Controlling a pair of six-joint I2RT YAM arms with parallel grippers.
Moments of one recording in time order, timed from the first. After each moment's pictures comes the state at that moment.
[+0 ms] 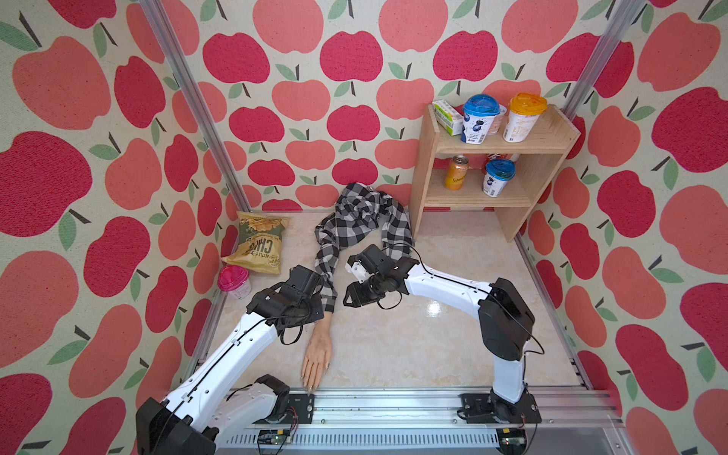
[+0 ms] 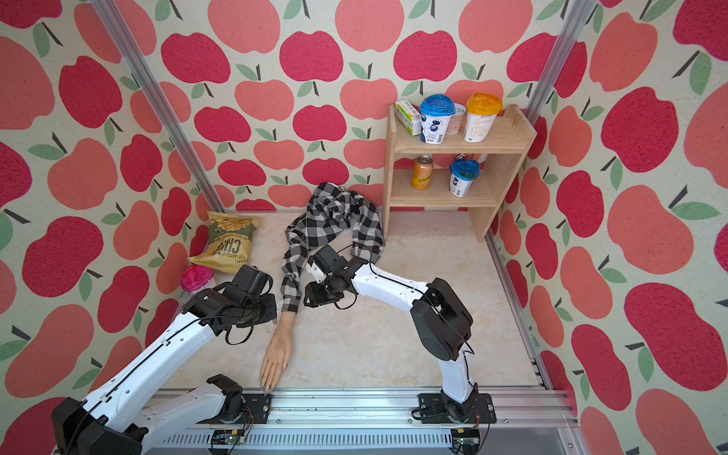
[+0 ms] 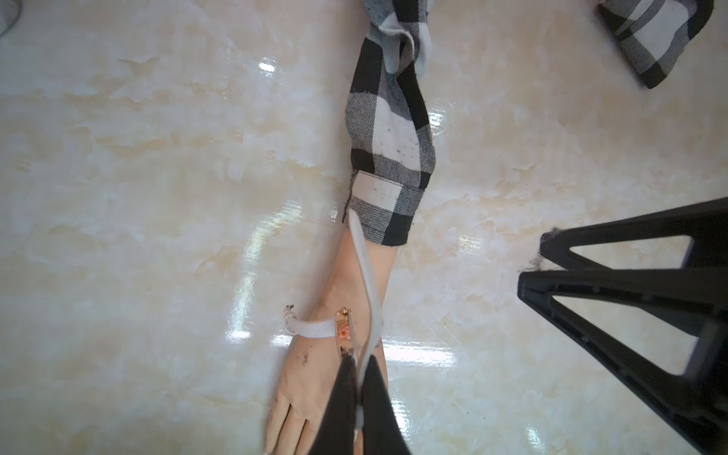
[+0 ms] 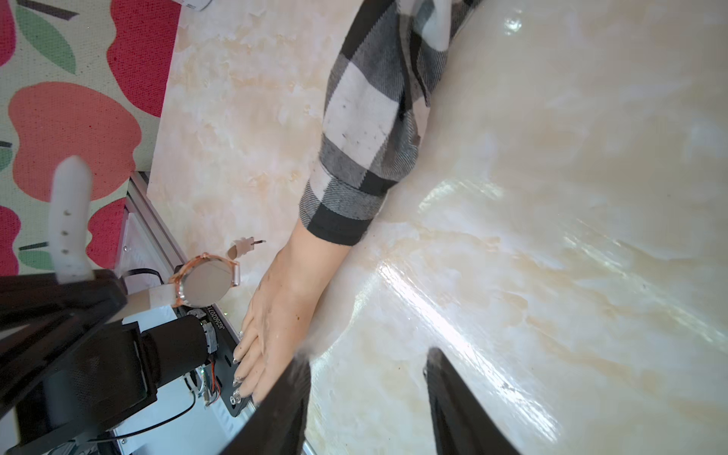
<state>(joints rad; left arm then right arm) -0.49 1.02 0.92 -1.04 -0.12 -0.68 0.98 1.96 1.57 -0.60 -0.36 0.45</state>
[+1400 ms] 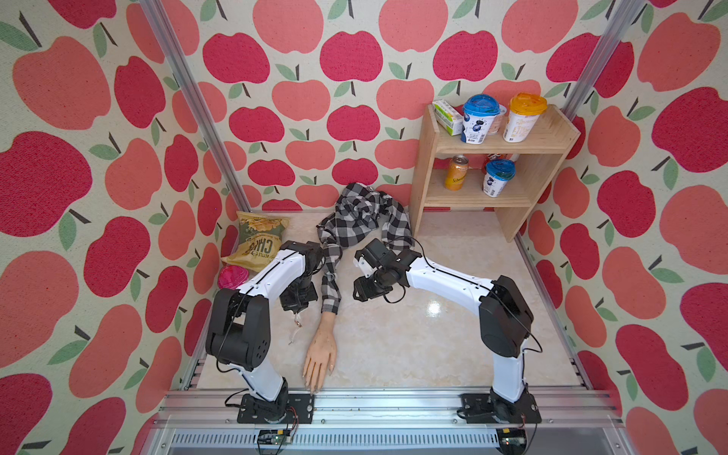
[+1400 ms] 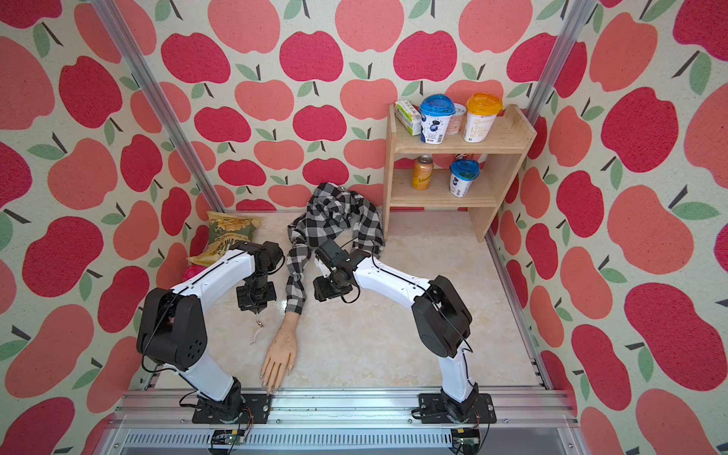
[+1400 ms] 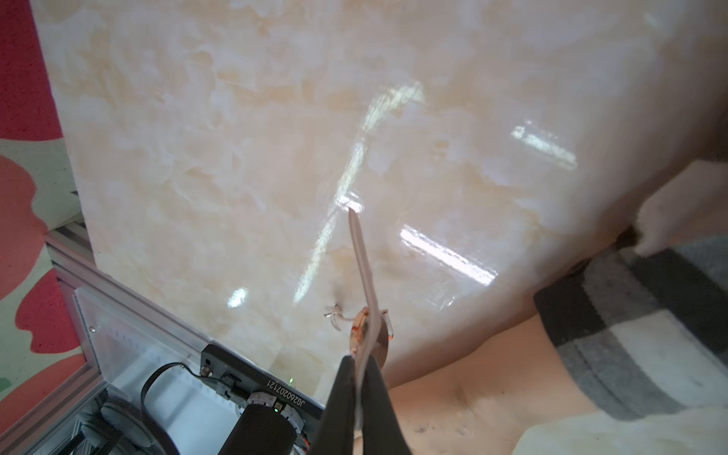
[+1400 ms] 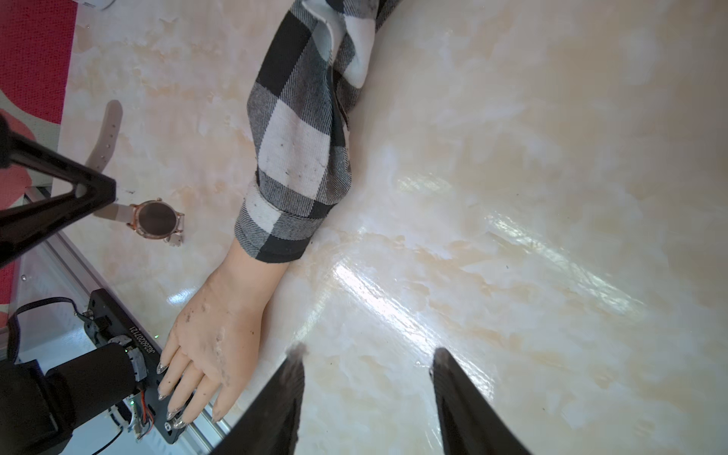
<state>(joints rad) -0.25 1.72 1.27 -1.30 -0.21 -0.66 0.92 1.94 1.58 -0.73 -0.22 0.40</state>
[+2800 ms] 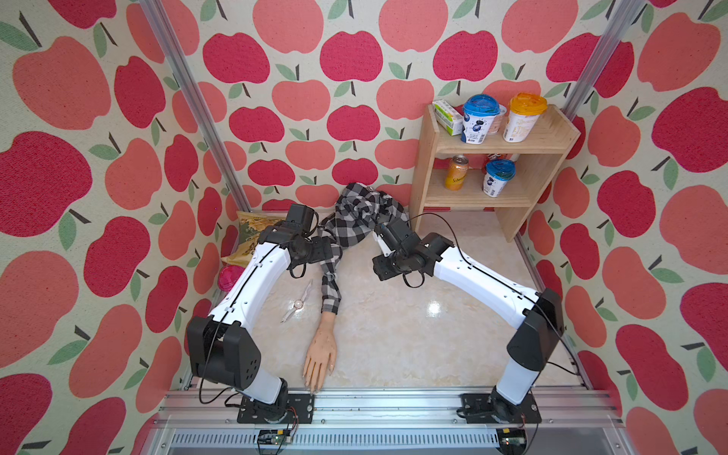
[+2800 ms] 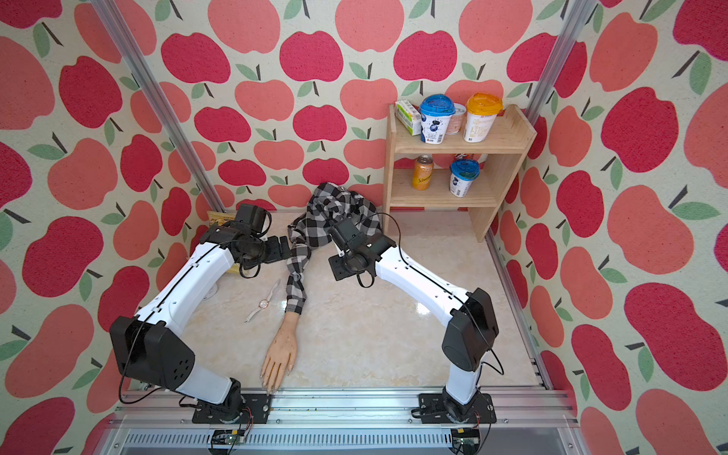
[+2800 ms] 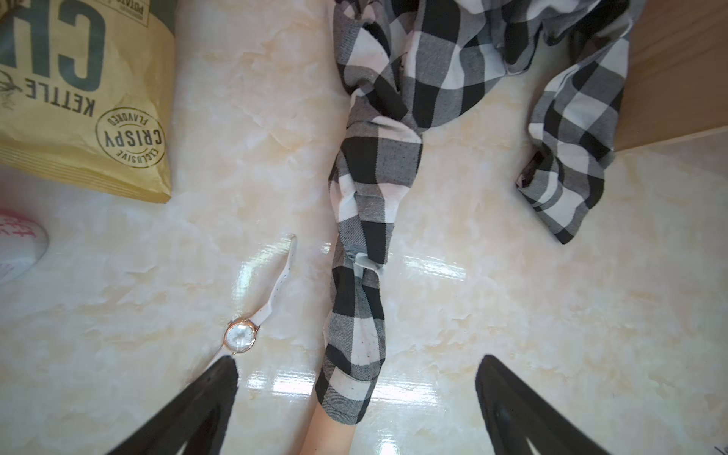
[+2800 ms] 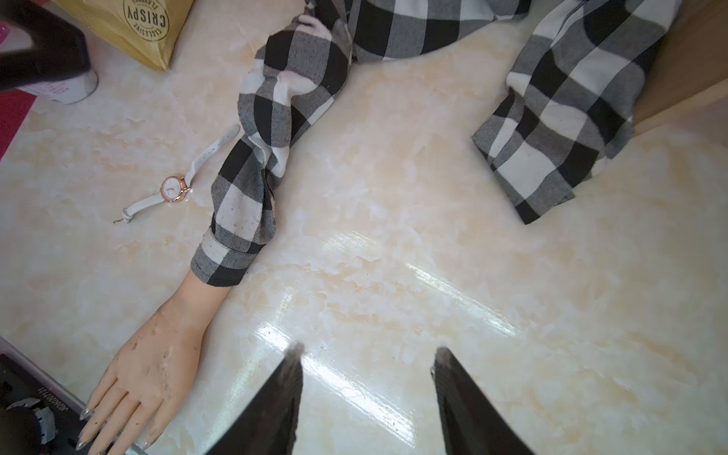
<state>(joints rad) -0.26 1.52 1.46 -0.95 0.02 -0.43 0.88 1.74 1.69 -0.90 0.11 0.28</state>
